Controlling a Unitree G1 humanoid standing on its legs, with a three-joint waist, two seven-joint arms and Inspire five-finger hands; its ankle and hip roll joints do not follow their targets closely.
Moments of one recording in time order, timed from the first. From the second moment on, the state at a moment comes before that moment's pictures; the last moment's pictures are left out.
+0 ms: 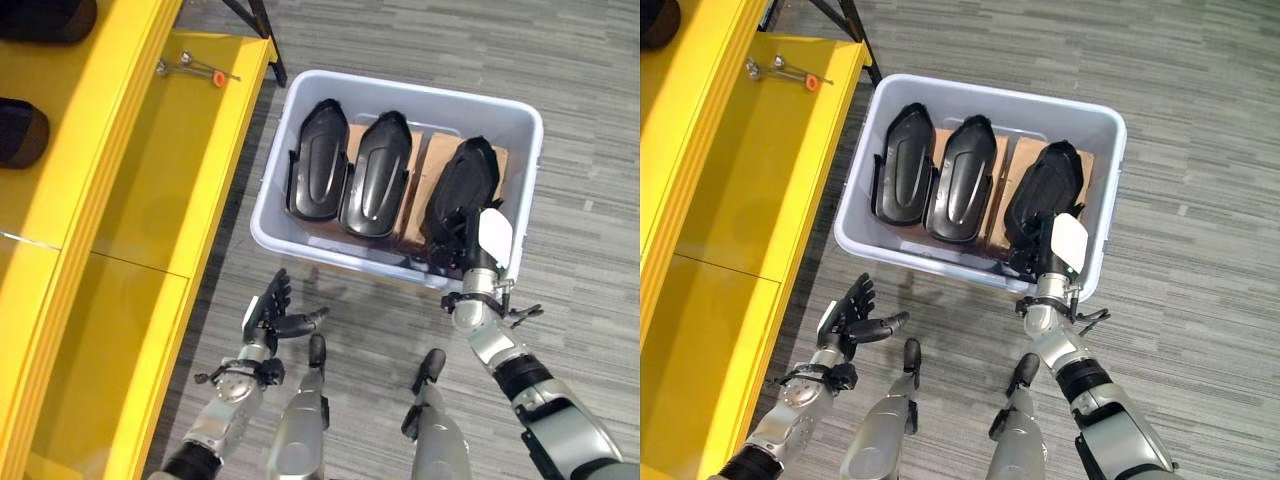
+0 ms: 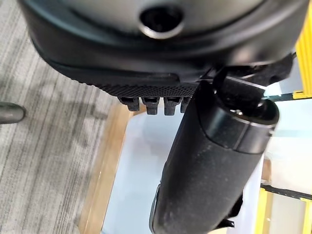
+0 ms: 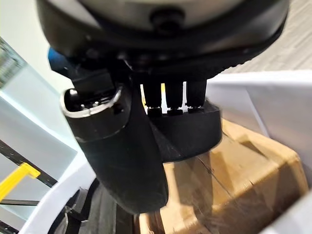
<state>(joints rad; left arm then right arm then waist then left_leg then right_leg) -0.10 0.41 -0.38 0.31 -0.58 -0.17 0.19 -0.56 -0.42 0.35 0.57 -0.28 0.03 -0.68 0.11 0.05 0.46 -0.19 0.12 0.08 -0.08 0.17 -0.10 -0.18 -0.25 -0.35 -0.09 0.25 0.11</state>
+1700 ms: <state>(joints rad) 0.16 0.39 -0.19 0.31 -0.54 -0.09 0.13 -0.65 -0.72 0.62 0.16 -0.53 -0.10 -0.29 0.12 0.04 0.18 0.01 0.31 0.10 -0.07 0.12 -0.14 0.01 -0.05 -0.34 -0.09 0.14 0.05</state>
